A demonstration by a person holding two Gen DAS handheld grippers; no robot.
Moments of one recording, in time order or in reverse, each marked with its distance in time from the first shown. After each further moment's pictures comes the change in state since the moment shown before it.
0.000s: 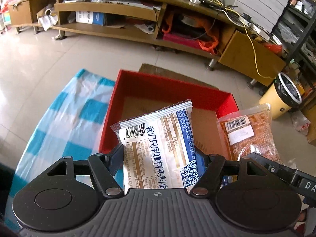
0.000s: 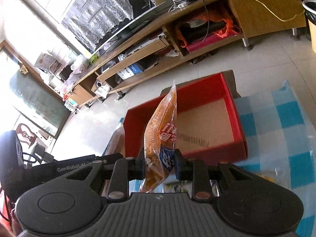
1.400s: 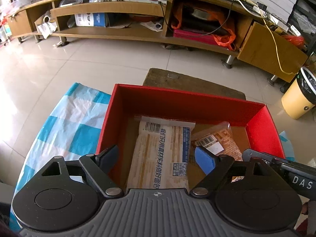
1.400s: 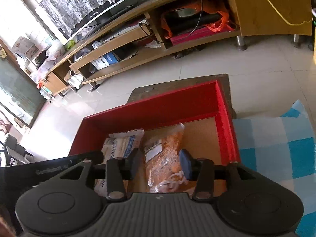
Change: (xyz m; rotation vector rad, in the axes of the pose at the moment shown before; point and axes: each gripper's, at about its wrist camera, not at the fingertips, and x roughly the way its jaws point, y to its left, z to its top) left arm 0.079 -0.007 0.042 0.046 0.015 0.103; right arm 0.097 -0.024 0.043 -0.089 0.062 -0.163
